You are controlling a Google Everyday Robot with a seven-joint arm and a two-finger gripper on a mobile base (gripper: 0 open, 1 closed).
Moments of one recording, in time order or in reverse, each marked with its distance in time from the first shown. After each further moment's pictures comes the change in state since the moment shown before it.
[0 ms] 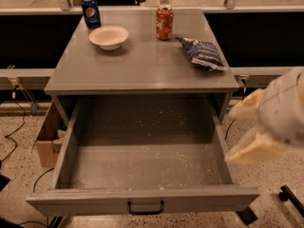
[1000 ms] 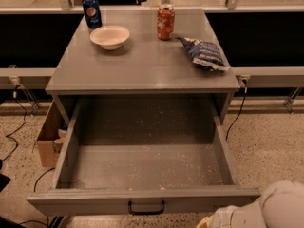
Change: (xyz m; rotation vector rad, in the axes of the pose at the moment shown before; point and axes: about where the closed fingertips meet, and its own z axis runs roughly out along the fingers) arm 0.041 0.198 0.187 -0.305 -0.132 0.093
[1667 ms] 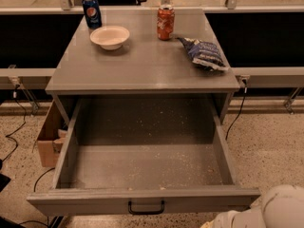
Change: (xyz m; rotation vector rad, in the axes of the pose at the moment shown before) arm 0.009 0.015 0.007 -0.030 0.010 0.012
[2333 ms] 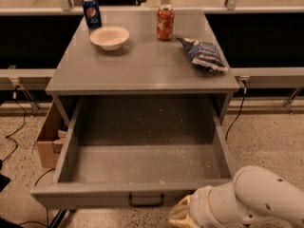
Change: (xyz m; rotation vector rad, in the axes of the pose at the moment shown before) arm -0.013 -0.077 0.082 -0.025 -0.193 0.018
